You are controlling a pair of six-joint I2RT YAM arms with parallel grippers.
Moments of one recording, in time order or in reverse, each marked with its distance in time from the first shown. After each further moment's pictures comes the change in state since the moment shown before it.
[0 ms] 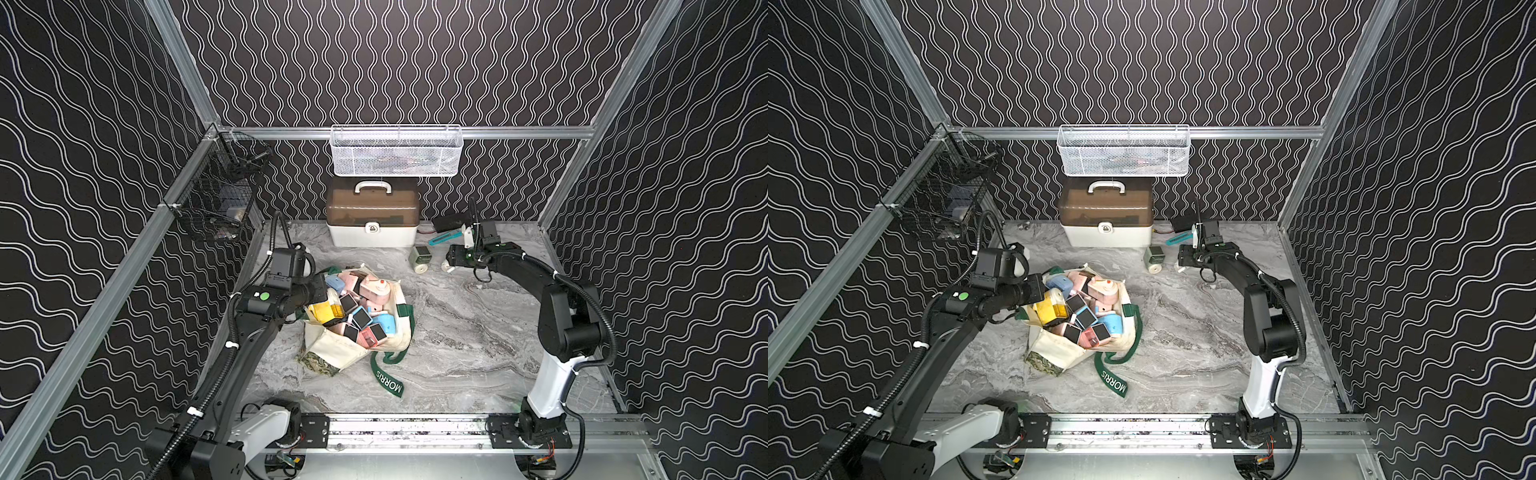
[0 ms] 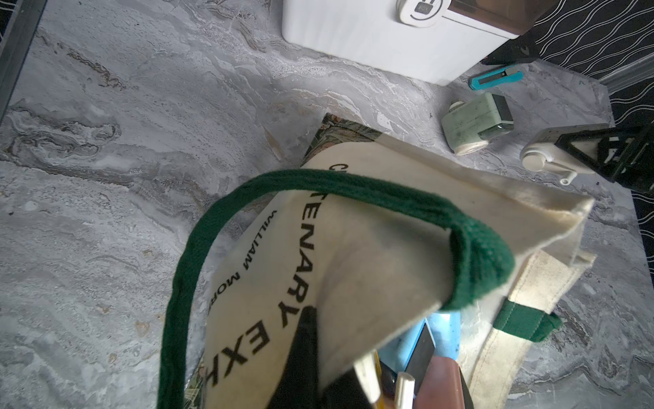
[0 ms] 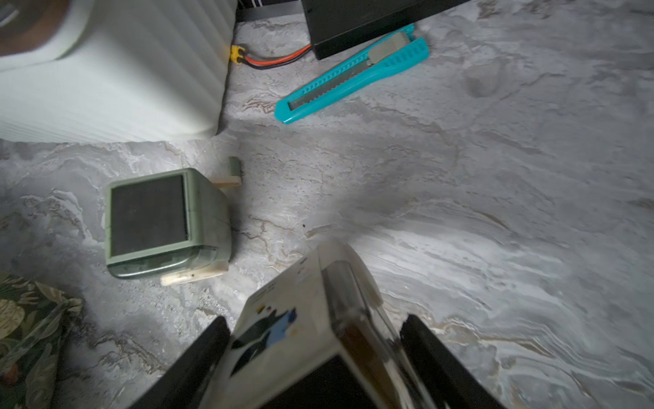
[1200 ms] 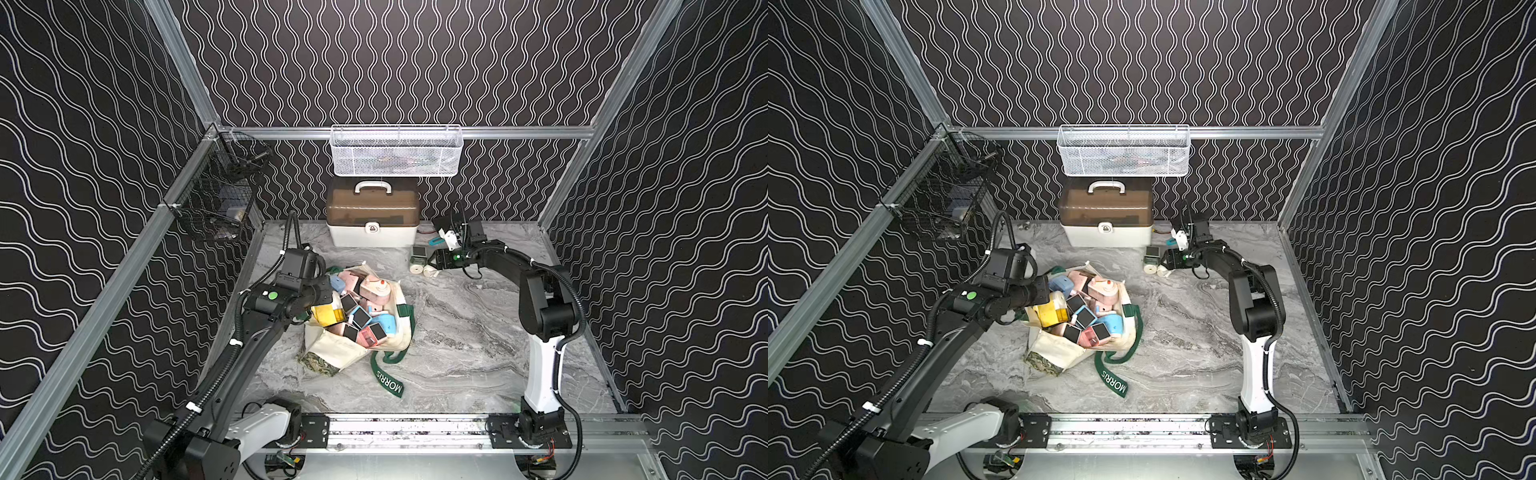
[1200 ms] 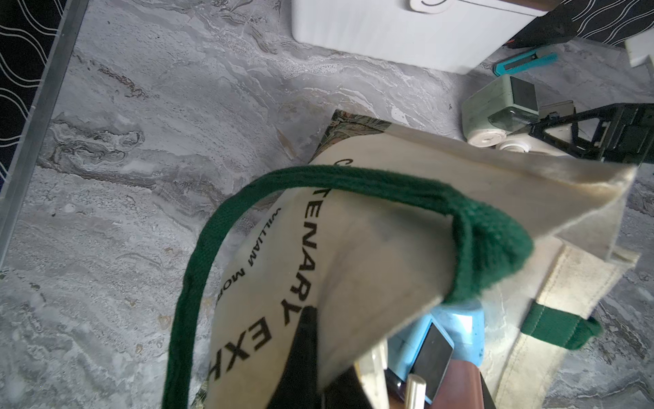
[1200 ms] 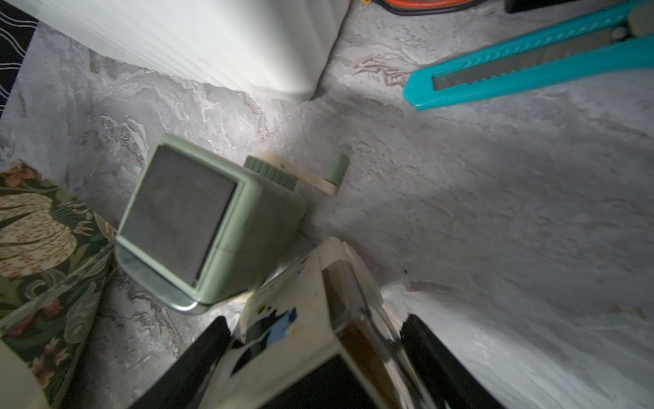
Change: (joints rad) left arm -0.100 0.019 0.014 -0.026 -0.135 -0.011; right arm 0.014 0.211 0.143 0.007 -0.296 -0.172
